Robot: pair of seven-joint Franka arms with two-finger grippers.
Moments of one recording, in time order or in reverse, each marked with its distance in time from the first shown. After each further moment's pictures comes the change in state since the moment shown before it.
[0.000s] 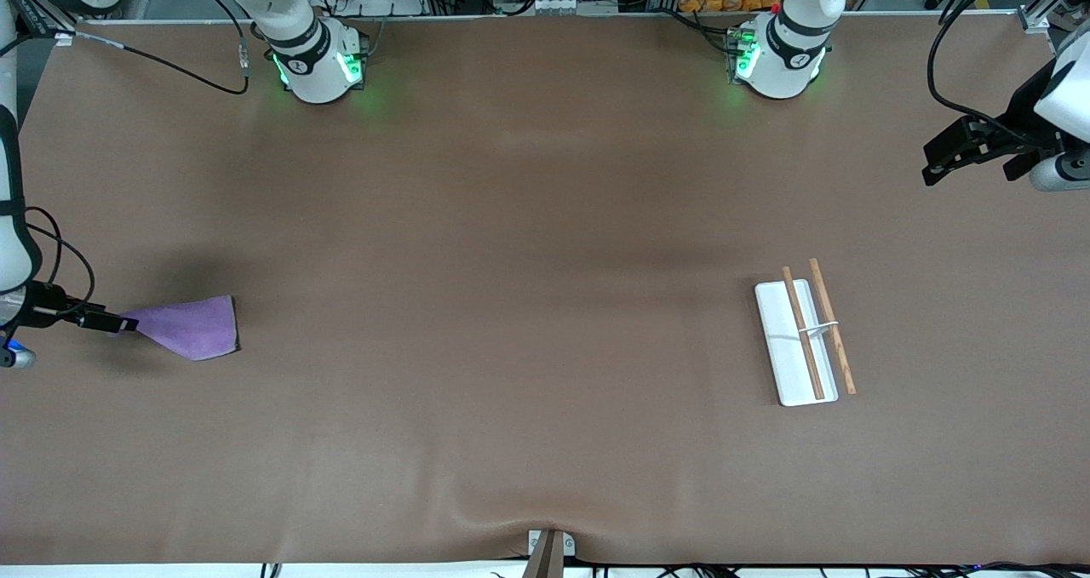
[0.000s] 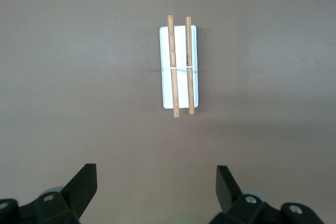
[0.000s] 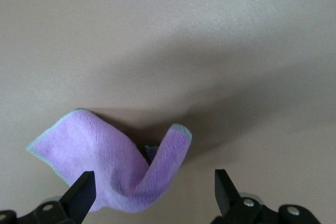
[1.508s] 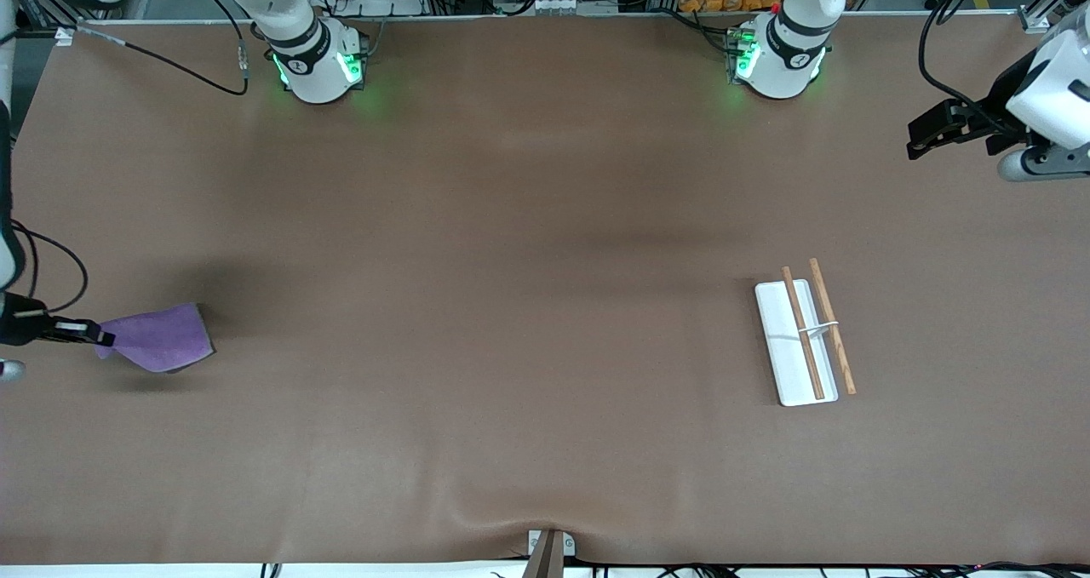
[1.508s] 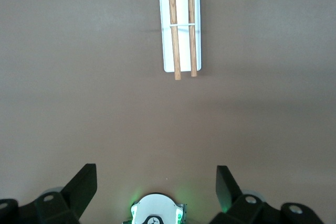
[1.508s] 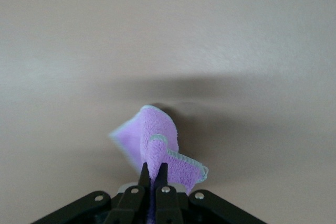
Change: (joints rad) left arm -0.004 0.005 -0.006 -0.005 -0.007 -0.146 0.000; right arm 0.040 -0.062 0.017 0.081 0.012 -0.048 -0.305
